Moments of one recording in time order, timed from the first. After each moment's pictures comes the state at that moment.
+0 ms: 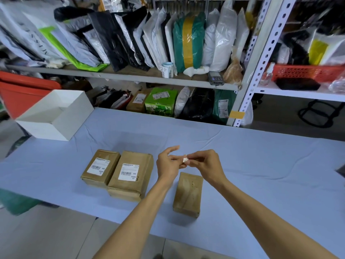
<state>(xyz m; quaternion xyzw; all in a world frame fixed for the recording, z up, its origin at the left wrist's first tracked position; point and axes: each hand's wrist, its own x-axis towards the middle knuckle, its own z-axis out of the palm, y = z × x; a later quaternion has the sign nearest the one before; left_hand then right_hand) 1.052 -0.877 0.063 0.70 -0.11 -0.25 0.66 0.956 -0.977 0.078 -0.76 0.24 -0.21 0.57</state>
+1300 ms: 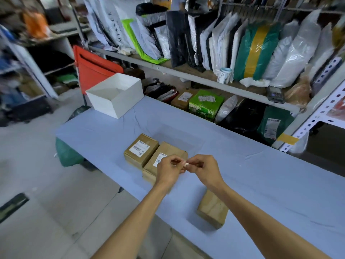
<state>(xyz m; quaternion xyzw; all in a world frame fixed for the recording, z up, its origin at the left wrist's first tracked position) 1.084 -0.768 0.066 0.76 -0.07 -0.15 0.63 1.029 -0.897 0.077 -0.80 0.14 -0.09 0.58</state>
